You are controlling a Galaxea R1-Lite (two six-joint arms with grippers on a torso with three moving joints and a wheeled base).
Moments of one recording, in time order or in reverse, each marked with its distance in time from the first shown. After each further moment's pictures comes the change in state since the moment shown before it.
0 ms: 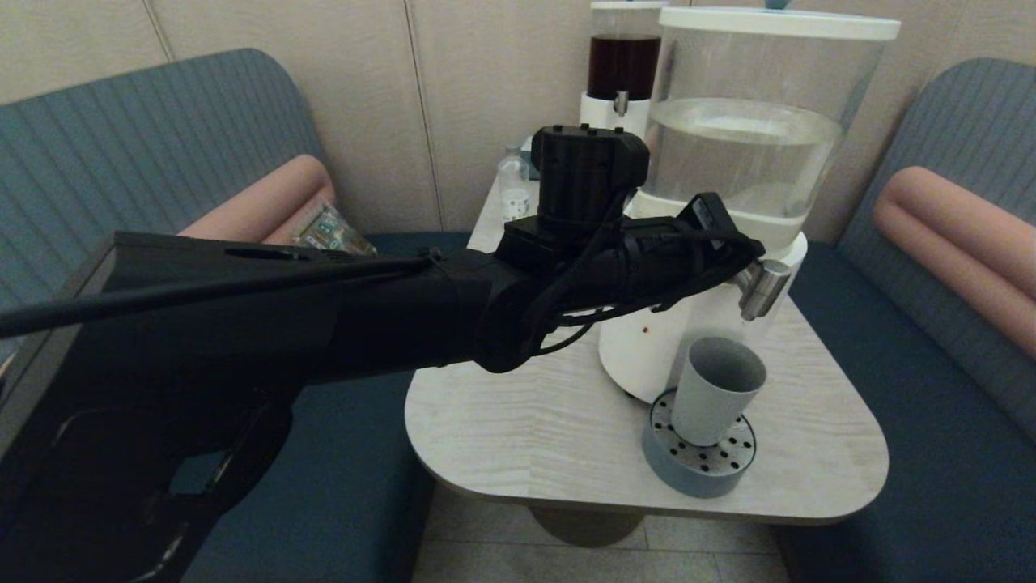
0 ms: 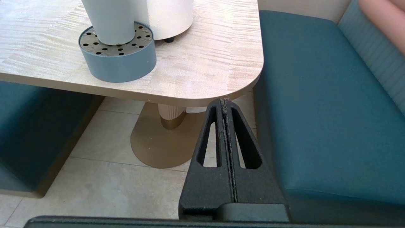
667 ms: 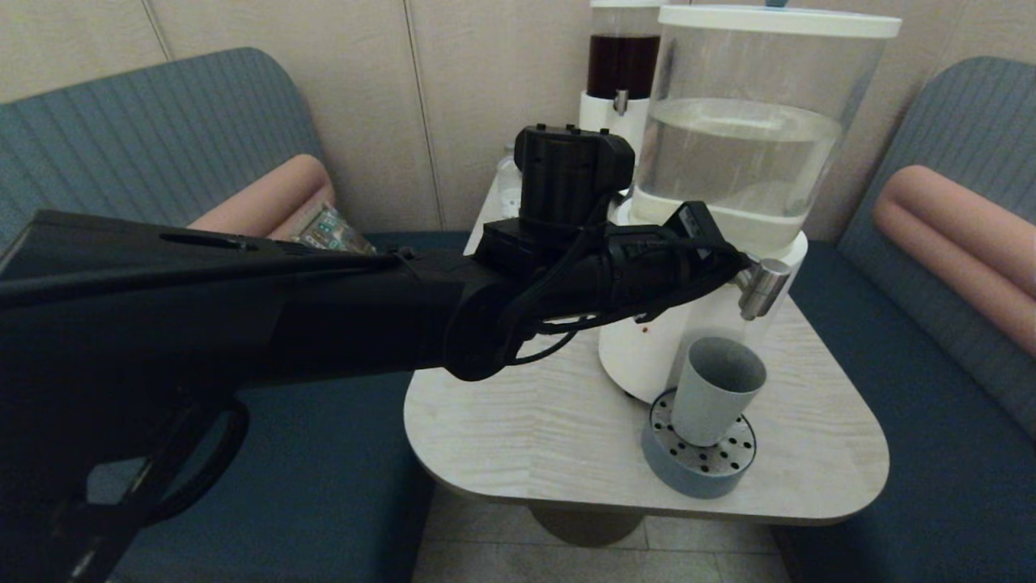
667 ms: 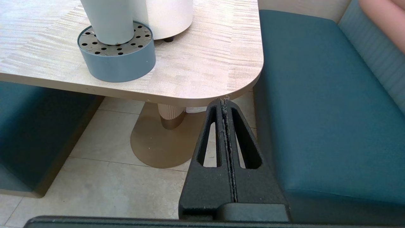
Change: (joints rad) left arm 0.000 -0.083 0.120 -0.007 0.005 0.002; right arm 0.000 0.000 0.000 0.000 0.000 0.000
